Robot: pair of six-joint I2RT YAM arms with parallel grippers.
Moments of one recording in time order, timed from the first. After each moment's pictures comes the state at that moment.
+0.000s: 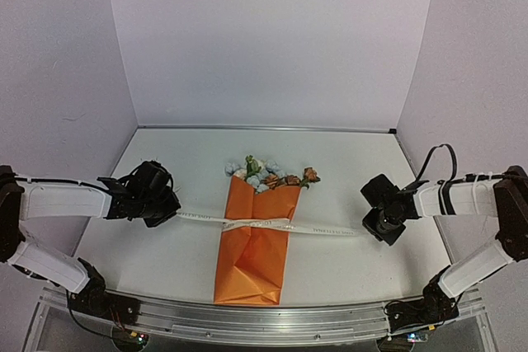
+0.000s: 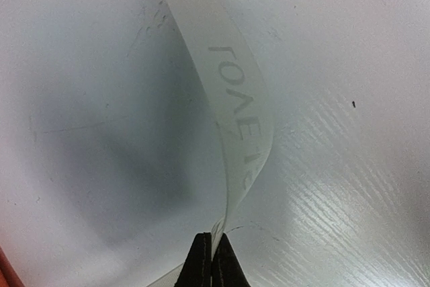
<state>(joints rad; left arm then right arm) -0.65 1.32 0.64 -0.24 -0.23 -1.09 0.54 1.44 0.66 -0.51 0.33 1.32</state>
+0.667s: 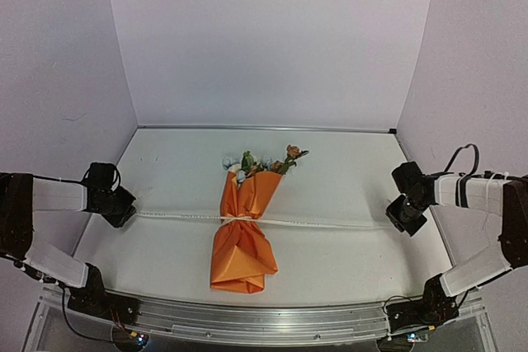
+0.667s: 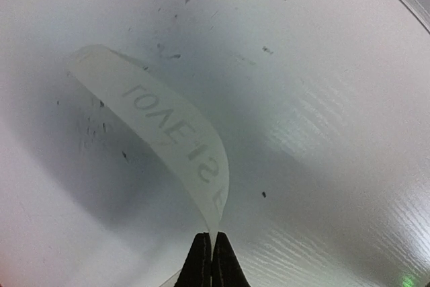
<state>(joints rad) 0.00 1.34 0.50 -0.11 0.09 -1.01 0.22 1.38 0.69 -0.60 0.24 1.16</state>
